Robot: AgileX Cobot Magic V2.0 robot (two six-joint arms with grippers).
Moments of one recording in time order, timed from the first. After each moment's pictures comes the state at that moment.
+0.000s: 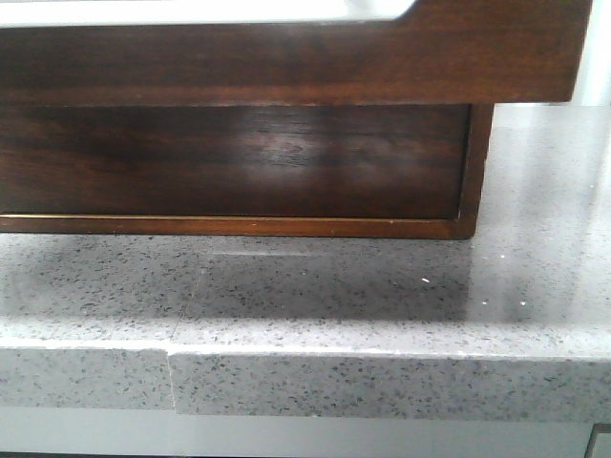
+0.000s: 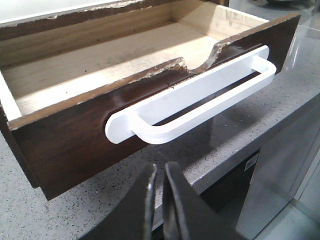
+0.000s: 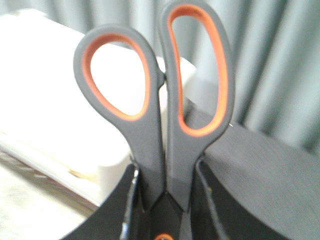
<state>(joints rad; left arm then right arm) -0.21 0.22 -0.63 -0.63 0.93 0.58 0.33 0.99 -1.54 0.05 0.90 -0.22</state>
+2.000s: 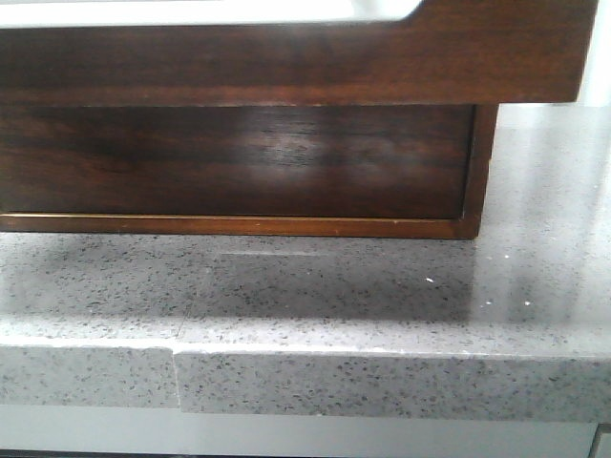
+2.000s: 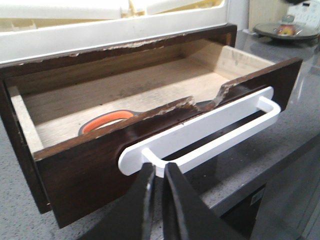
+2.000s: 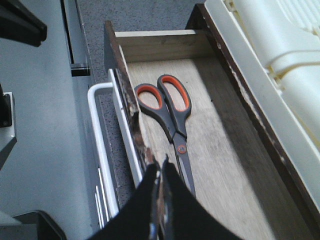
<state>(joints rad) -0.21 0.22 -0.63 -0.67 0.83 0.58 0.82 1.03 -1.33 0.18 0.90 -0.53</state>
